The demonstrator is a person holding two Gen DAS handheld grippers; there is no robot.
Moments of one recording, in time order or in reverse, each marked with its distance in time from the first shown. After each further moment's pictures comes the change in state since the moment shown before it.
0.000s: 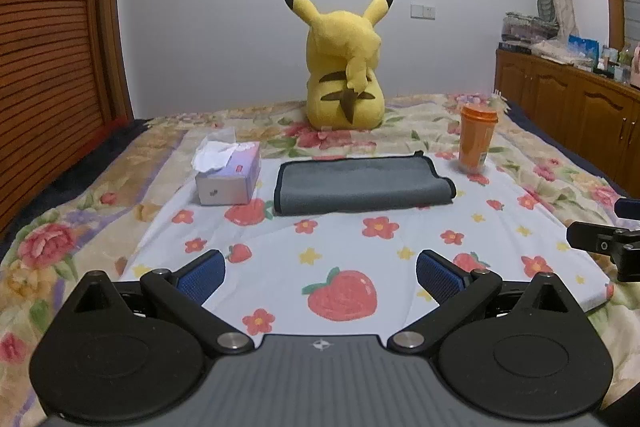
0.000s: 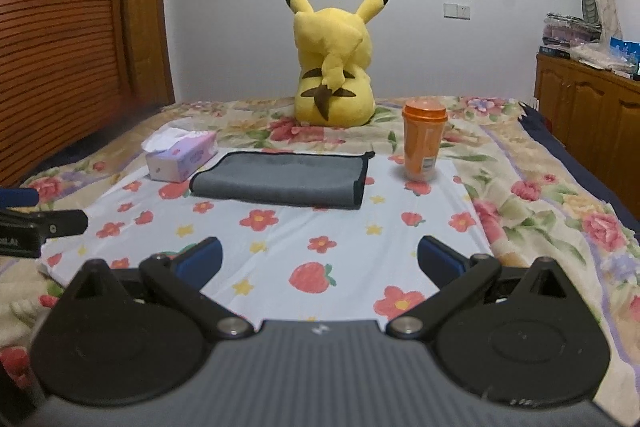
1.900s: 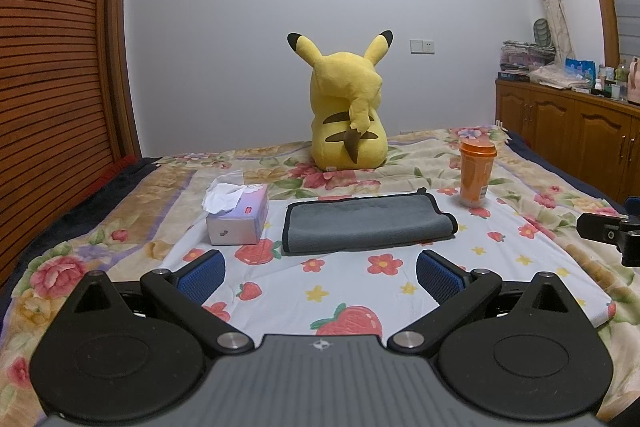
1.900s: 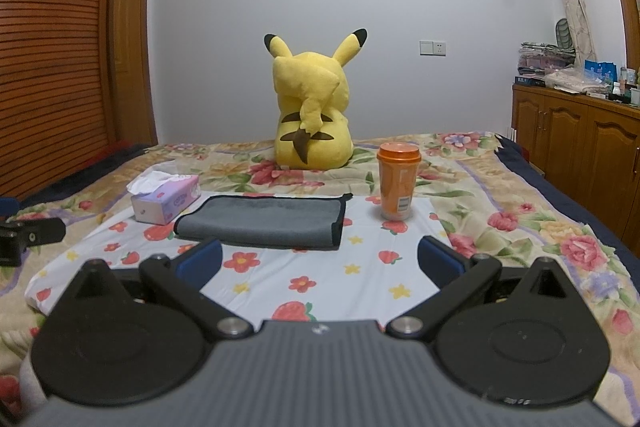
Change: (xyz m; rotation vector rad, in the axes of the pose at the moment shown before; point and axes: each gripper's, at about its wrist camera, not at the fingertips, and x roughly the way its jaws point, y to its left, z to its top) left arm -0.017 0.000 0.005 0.017 -0.118 0.015; right arm -0.016 -0.007 0.004 0.020 -0.131 -0.057
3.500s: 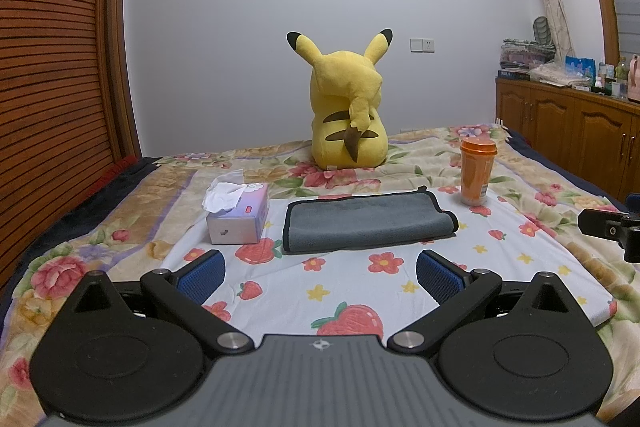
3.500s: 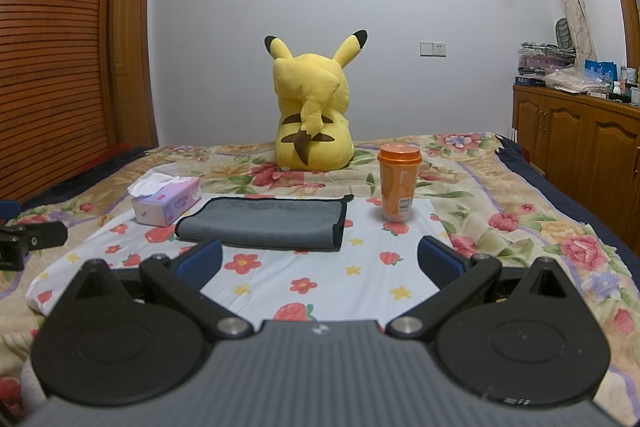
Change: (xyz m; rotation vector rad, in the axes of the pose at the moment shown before) left arm -0.001 0.001 0.000 0.001 0.000 0.001; right arm 0.000 0.000 -0.001 0.001 -0.002 0.000
